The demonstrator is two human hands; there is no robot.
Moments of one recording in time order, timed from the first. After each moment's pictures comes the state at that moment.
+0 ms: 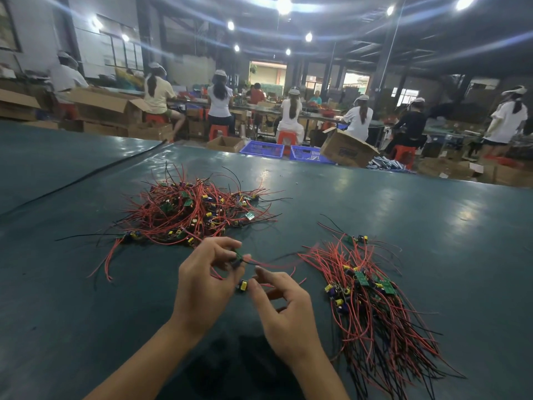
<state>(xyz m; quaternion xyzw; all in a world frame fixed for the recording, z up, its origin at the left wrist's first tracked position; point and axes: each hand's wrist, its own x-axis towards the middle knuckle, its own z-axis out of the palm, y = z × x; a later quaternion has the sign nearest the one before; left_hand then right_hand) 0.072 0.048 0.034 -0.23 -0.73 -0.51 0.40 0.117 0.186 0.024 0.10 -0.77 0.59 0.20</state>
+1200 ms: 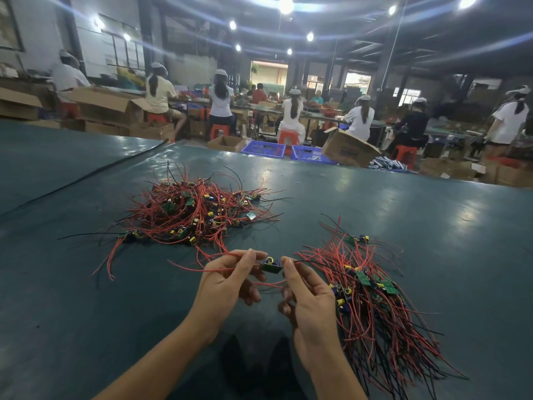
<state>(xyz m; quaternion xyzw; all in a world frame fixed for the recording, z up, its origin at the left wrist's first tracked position) 0.085 0.068 0.042 -0.15 -0.61 -0.78 0.04 0.113 0.197 0.041 -0.06 -0.51 0.85 0.13</state>
